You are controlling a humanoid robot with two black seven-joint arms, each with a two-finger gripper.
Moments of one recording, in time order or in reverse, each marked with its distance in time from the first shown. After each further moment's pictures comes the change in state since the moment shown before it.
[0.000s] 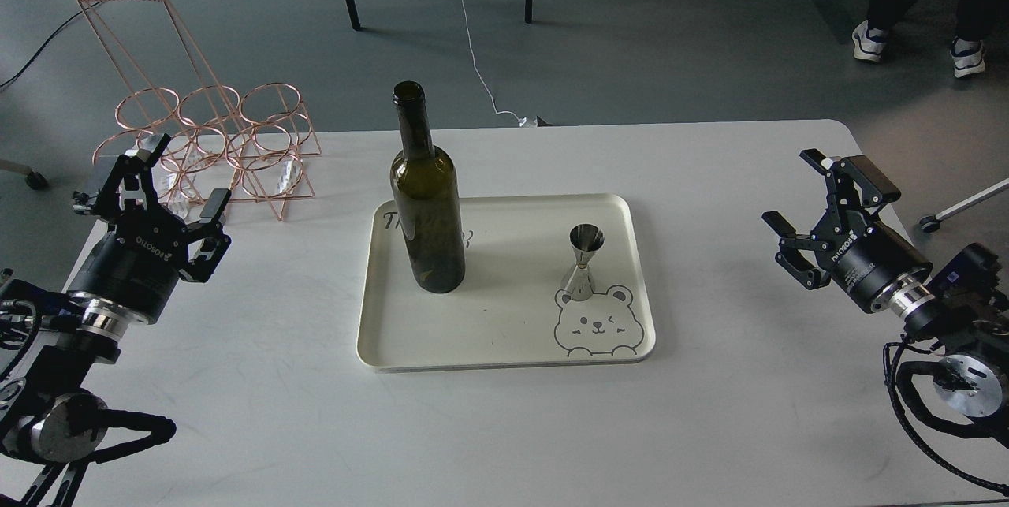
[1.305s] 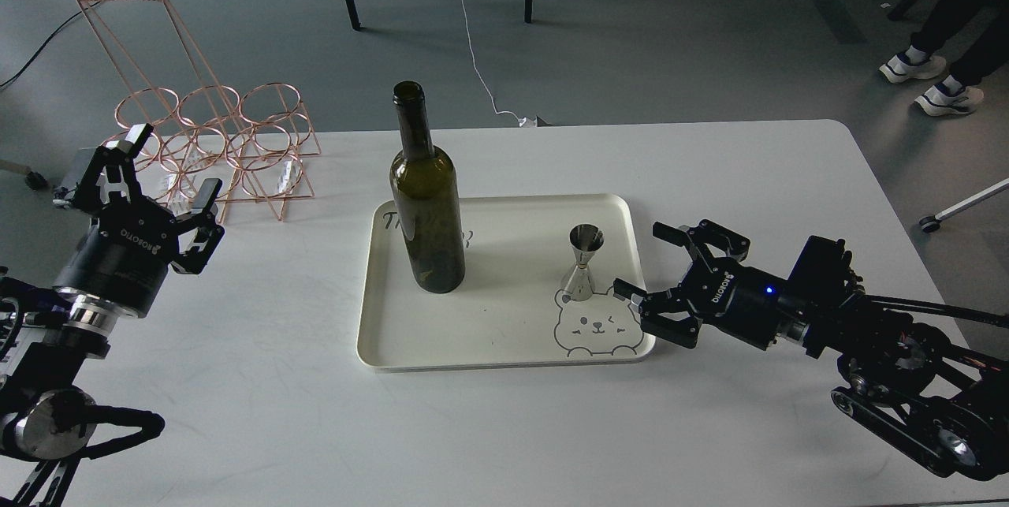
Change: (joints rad) left arm -0.005 0.024 -0.004 -0.008 -0.097 -0.018 -0.011; right arm 0.082 0.235 -0.050 -0.110 -1.969 -0.687 0.000
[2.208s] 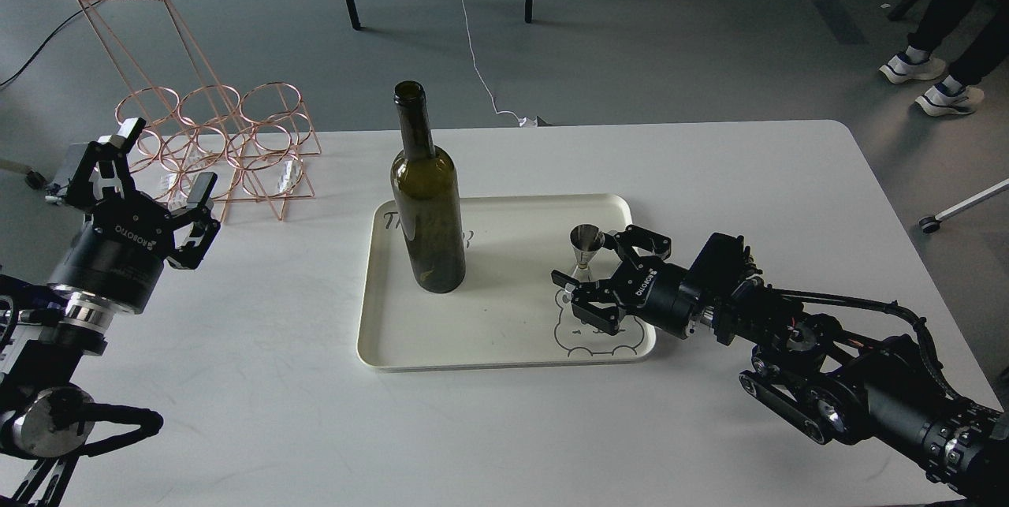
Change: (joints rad) left arm -0.003 0.000 -0.005 -0.002 0.000 -0.001 -0.014; right arm 0.117 0.300 -0.089 -0.359 -0.001 -0.006 0.000
